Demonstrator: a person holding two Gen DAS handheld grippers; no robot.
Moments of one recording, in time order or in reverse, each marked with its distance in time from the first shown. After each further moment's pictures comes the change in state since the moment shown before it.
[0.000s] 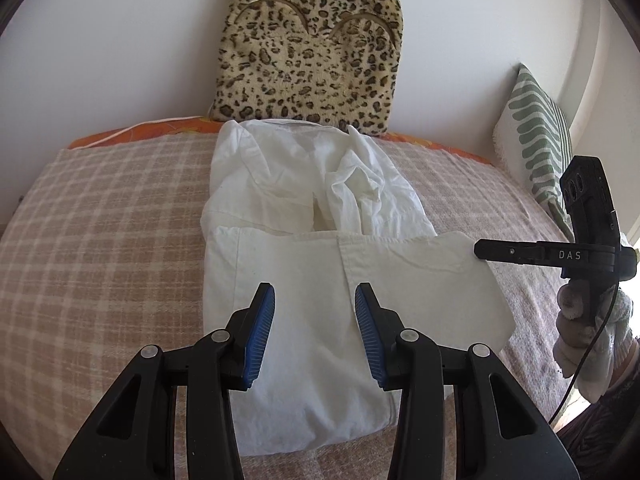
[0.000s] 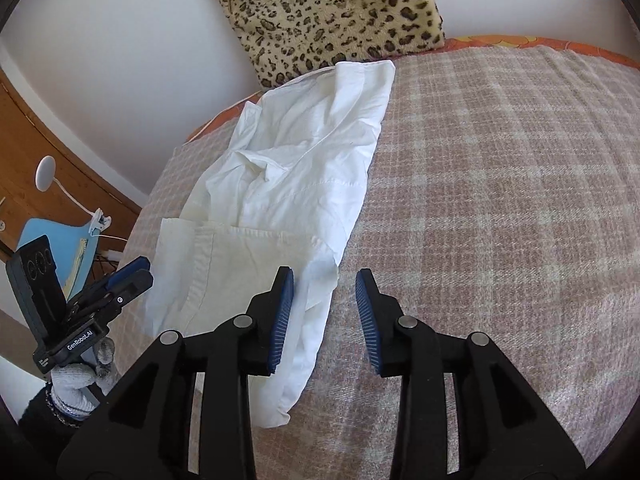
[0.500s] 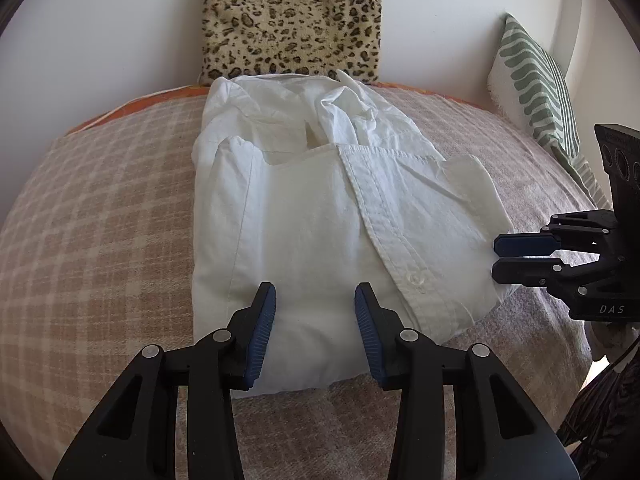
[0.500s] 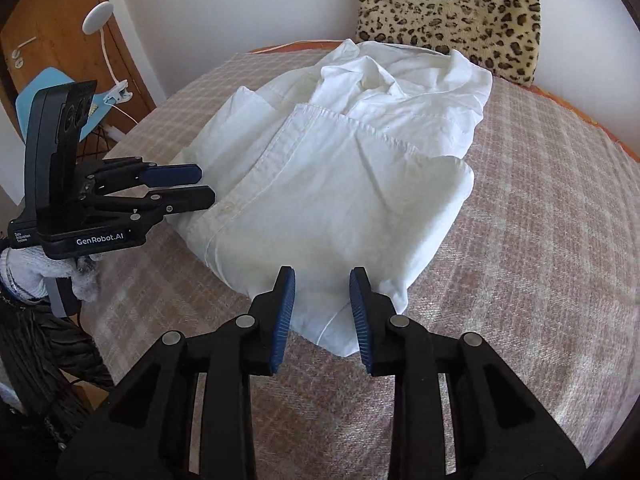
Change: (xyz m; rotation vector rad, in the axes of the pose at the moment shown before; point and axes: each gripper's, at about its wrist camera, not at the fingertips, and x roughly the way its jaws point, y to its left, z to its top) left arm 0.011 -0.006 -0.053 0.112 0.088 0.044; right arm 0.014 0.073 -0.079 -0.447 0.088 -0.084
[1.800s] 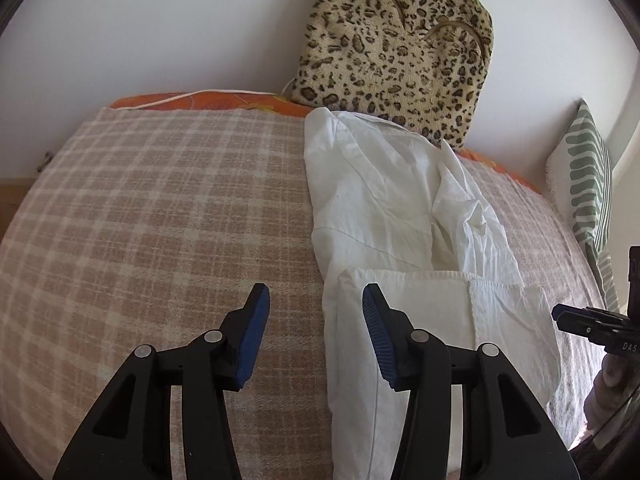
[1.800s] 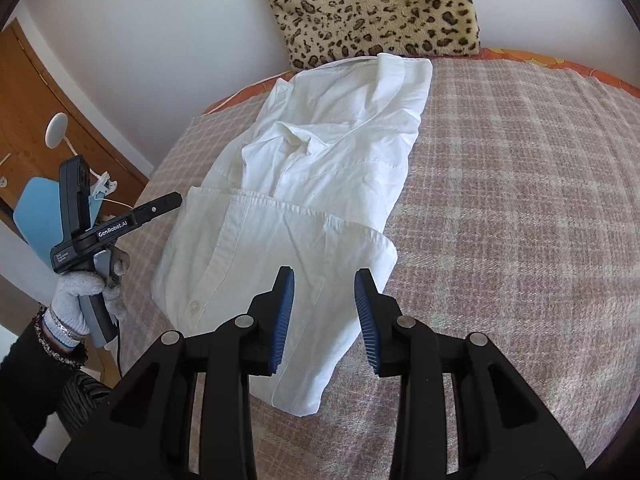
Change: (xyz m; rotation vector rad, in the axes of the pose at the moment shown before) left arm 0.005 0.106 0.068 -0.284 -0.035 0.031; right arm -0.019 -0.080 0.047 0.356 -0.041 0.103
